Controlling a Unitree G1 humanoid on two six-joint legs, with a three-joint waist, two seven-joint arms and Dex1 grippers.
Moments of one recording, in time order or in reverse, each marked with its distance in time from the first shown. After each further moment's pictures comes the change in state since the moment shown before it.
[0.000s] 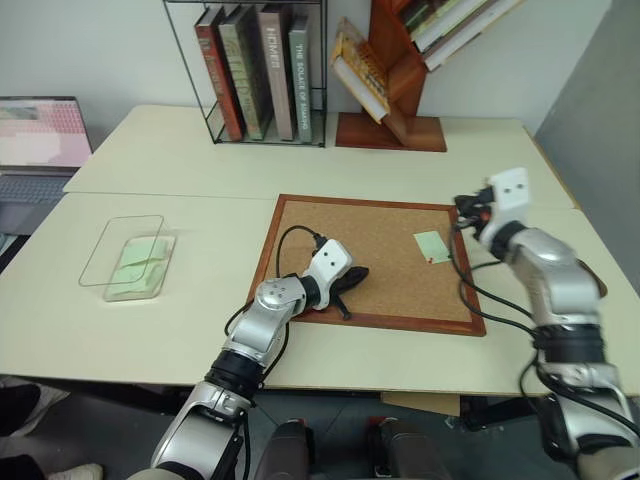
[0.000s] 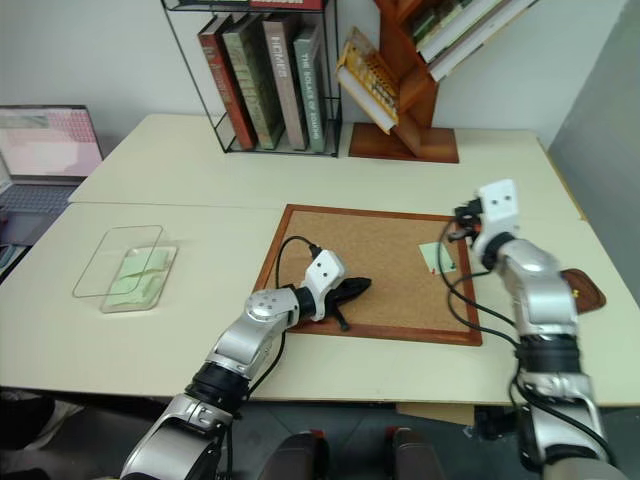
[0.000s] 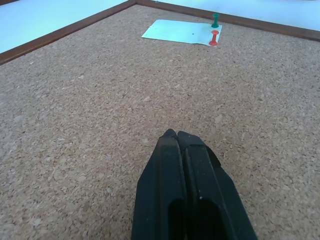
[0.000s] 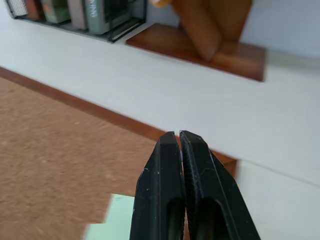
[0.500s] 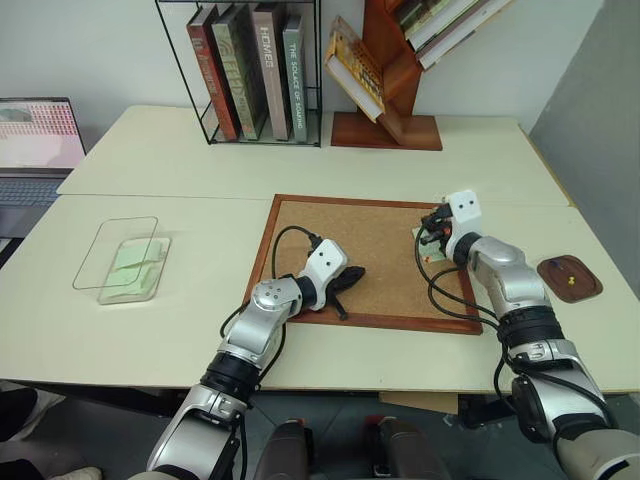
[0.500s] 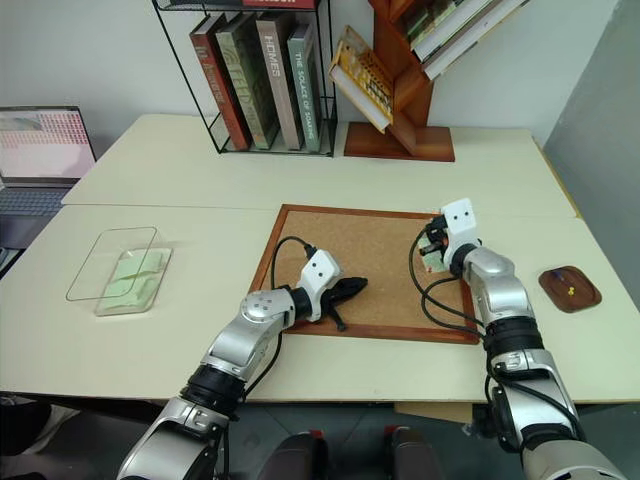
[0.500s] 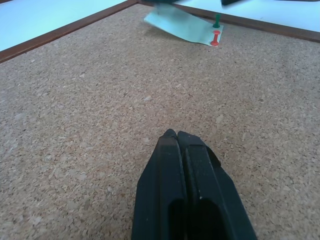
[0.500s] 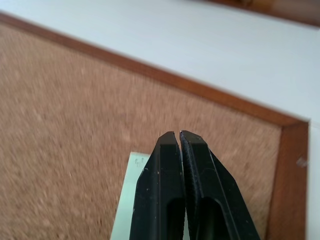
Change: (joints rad) left arm 0.016 0.018 0.012 -0.032 -0.013 0.026 0.004; right arm -0.204 0.183 0.147 0.391 -0.044 -0.180 0.010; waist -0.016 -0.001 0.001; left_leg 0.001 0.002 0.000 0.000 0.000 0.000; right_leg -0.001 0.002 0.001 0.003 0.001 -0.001
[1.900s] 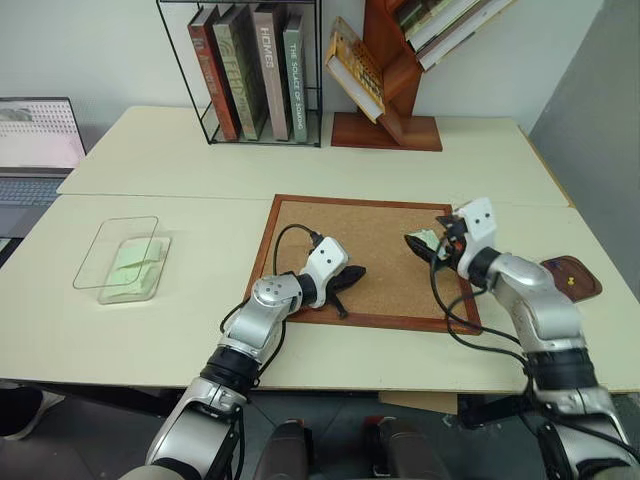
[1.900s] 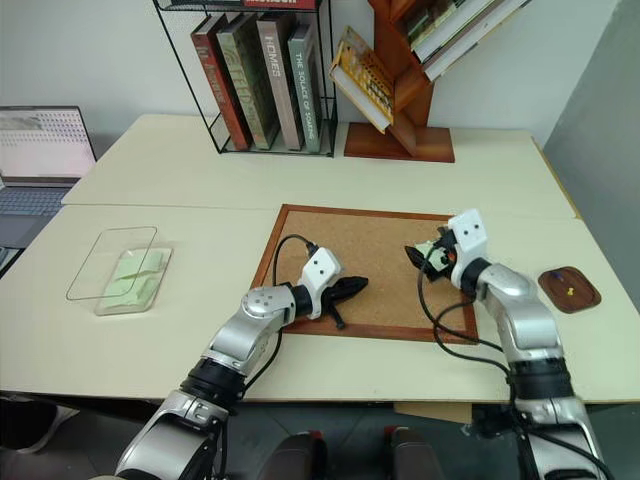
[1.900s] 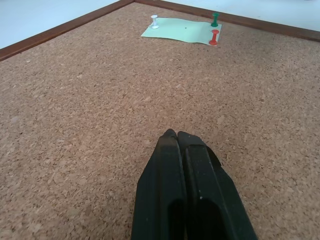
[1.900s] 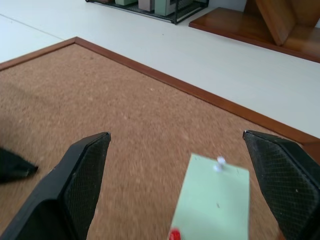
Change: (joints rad) left arm -0.032 0.015 -0.013 0.039 -0.020 -0.008 -0.019; right arm 0.154 -0.067 0.043 -0.275 0.075 0.102 0.098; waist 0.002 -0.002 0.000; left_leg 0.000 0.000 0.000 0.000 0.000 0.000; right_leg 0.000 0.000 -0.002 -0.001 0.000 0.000
